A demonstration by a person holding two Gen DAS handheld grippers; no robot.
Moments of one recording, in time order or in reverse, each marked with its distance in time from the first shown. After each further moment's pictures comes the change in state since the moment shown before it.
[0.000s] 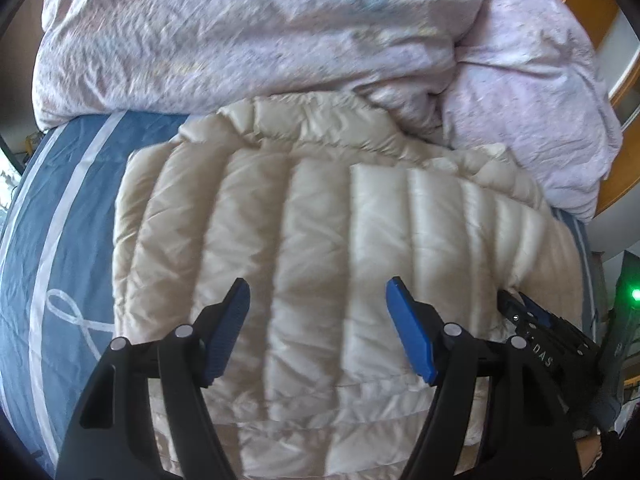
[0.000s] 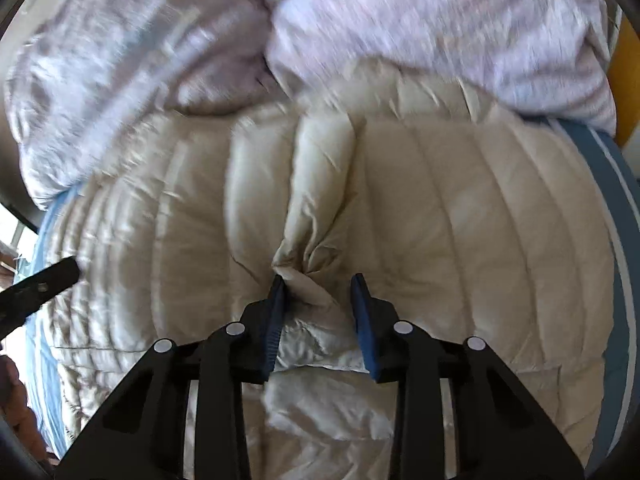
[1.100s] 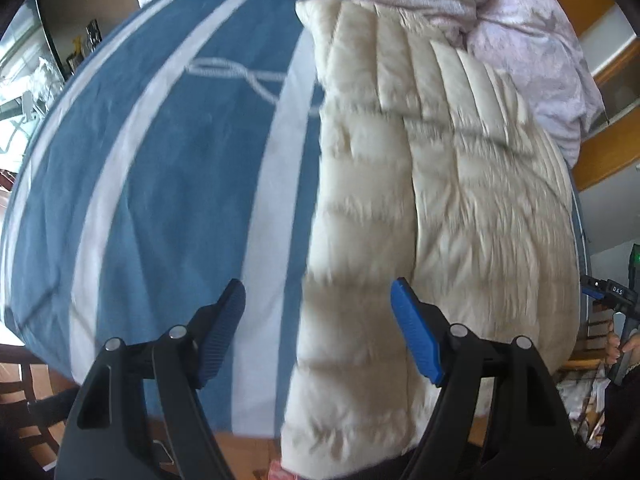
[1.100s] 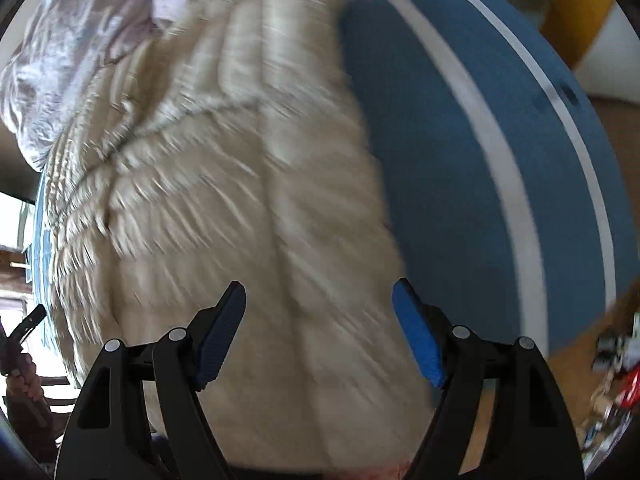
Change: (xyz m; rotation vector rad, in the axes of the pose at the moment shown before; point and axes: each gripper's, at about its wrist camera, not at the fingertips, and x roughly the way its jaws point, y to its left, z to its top) left arm -0.101 0.127 -0.201 -0.061 0.148 -0.061; right arm -0.131 -0.212 -0.149 0.129 0.269 0.012
